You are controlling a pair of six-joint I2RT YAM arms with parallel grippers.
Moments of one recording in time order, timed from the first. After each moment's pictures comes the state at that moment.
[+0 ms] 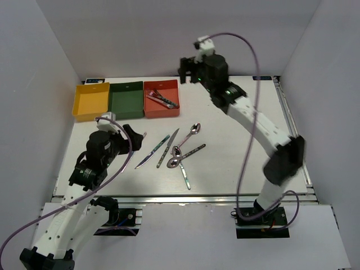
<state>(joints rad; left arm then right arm) -0.34 0.65 0.72 -0.43 -0.05 -0.46 0.62 1.88 1.88 -0.11 0.10 0.02</state>
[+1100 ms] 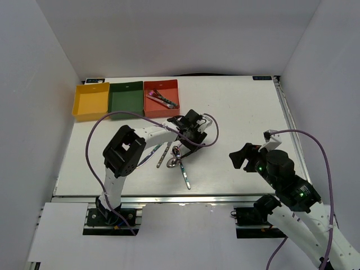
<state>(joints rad) -0.80 2.05 1.46 -0.44 0.05 -0.03 0.63 0.38 0.65 -0.67 0.18 0.55</state>
